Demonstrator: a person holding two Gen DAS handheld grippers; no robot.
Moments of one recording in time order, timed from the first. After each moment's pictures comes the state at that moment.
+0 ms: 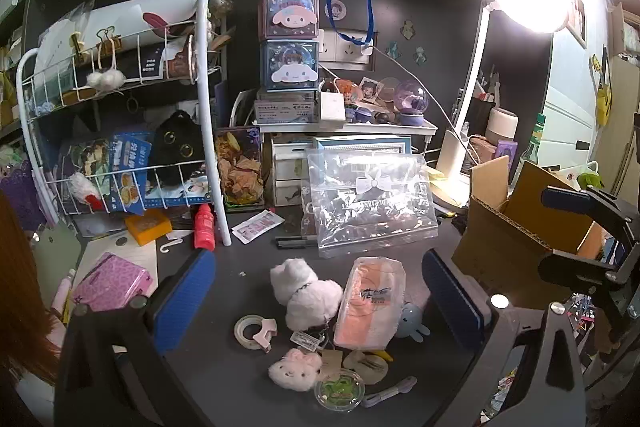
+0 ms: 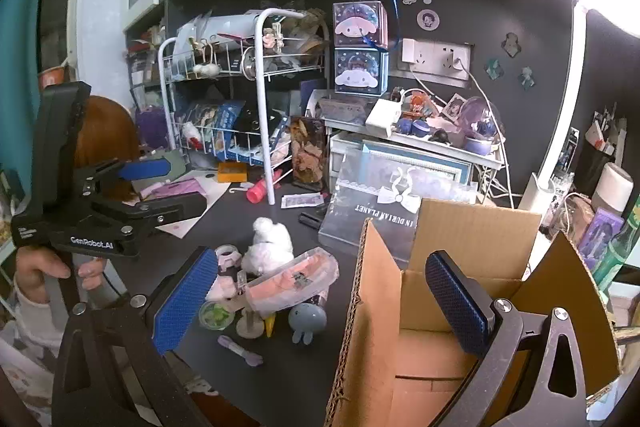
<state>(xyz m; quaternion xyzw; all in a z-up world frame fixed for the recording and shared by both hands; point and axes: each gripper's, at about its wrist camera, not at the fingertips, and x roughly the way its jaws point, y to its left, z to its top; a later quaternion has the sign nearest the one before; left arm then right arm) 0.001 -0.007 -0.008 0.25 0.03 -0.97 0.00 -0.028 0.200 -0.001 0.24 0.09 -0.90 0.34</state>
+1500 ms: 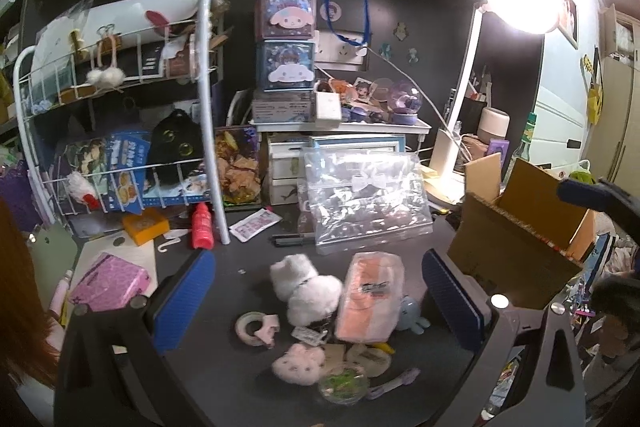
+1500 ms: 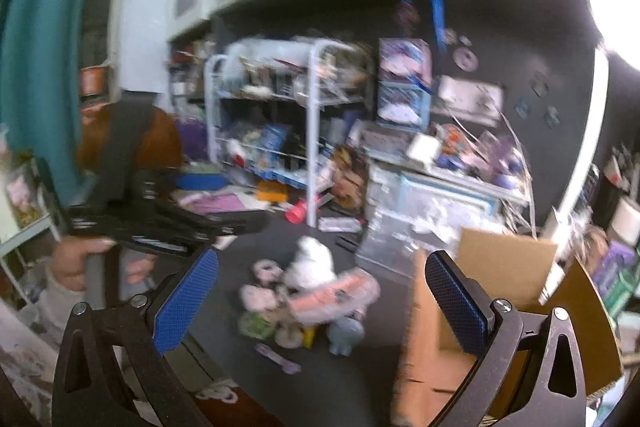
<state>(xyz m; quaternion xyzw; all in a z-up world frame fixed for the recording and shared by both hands) 0.009 -0.023 -0.009 0.25 0.03 -0.97 -0.02 0.030 0.181 0.015 0.17 0.11 -0.89 0.42</state>
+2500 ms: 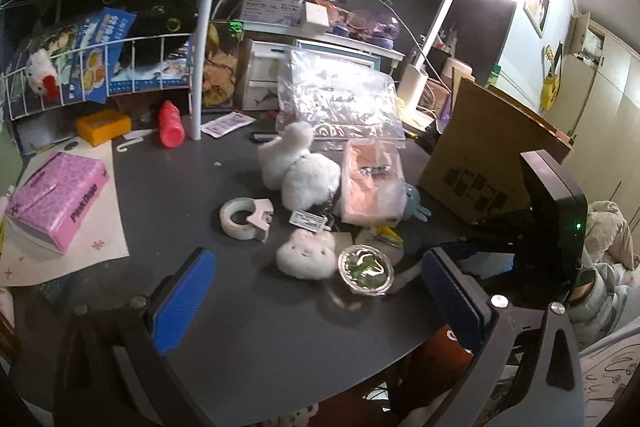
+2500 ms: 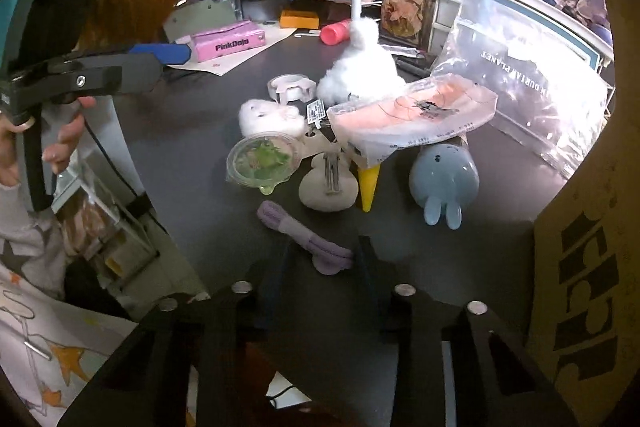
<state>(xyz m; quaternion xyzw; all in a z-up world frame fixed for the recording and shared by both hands) 0.035 -0.069 -0.105 0.33 0.08 -0.93 -0.14 -0.017 0.132 -0.150 0.38 0.19 -0.81 0.41</state>
